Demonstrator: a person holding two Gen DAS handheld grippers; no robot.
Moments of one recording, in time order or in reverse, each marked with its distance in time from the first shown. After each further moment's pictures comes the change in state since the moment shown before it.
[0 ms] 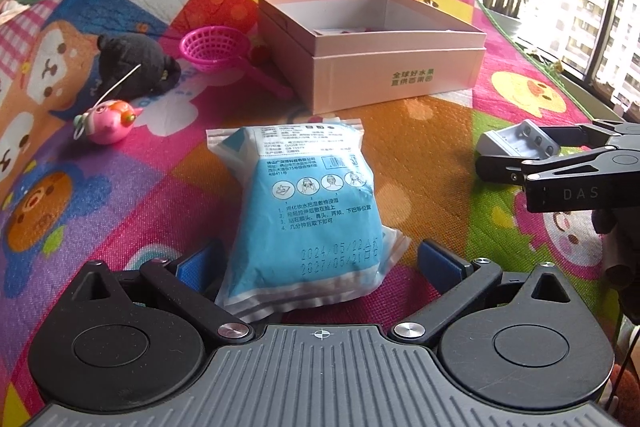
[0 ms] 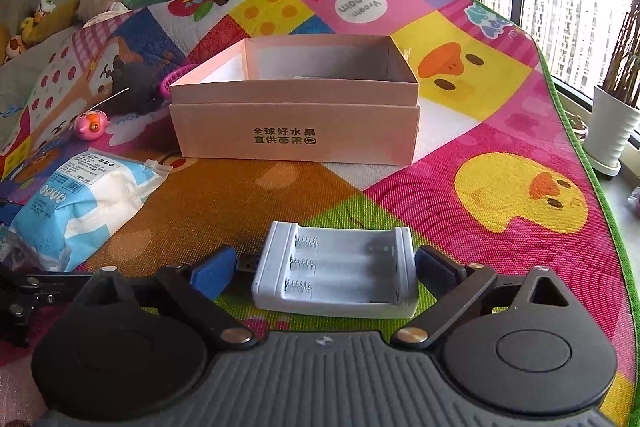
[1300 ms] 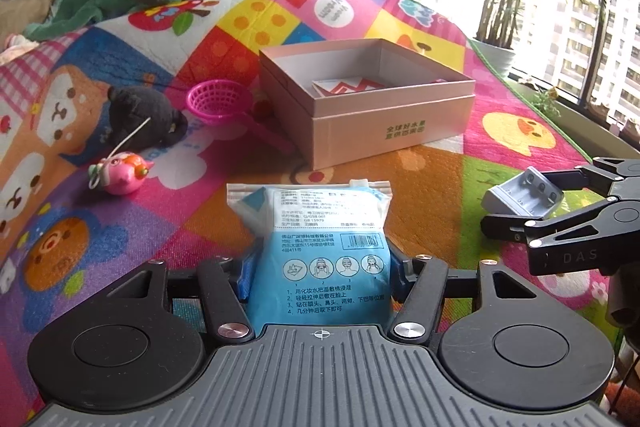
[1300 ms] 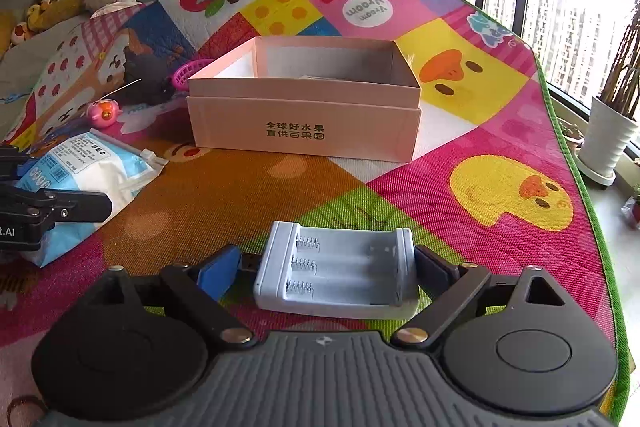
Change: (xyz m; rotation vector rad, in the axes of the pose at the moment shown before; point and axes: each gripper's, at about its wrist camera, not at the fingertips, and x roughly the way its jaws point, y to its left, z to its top) left arm -0.030 -0.002 0.007 0.037 -0.147 0.007; right arm -0.026 0.011 -0.008 -0.050 0.004 -0.015
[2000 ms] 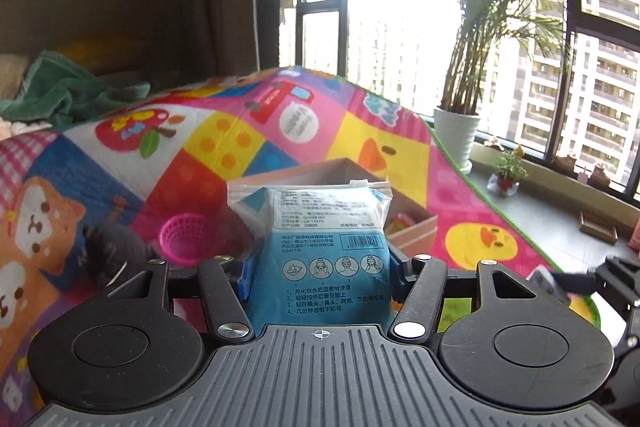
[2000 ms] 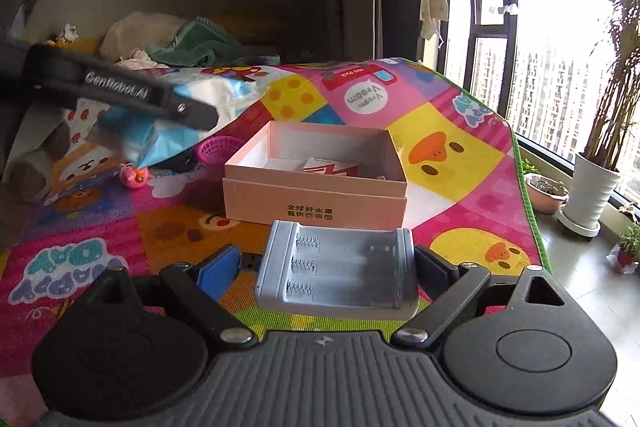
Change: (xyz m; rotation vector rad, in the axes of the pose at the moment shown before) left arm -0.007 -0.002 0.110 0.018 -0.206 -0.113; right arm -0.067 0.015 0.014 -0.015 -0.209 -0.020
